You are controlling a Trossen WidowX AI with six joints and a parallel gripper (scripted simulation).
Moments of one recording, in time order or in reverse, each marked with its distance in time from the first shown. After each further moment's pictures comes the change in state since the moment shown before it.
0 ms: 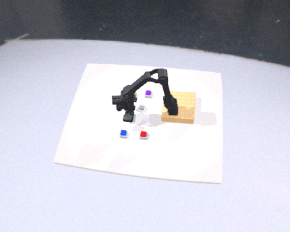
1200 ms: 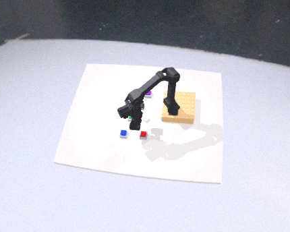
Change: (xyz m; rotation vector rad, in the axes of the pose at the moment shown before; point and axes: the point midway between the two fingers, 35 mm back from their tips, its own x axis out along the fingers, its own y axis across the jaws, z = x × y) arm -0.095 0.108 -0.070 -0.001 0.017 0.009
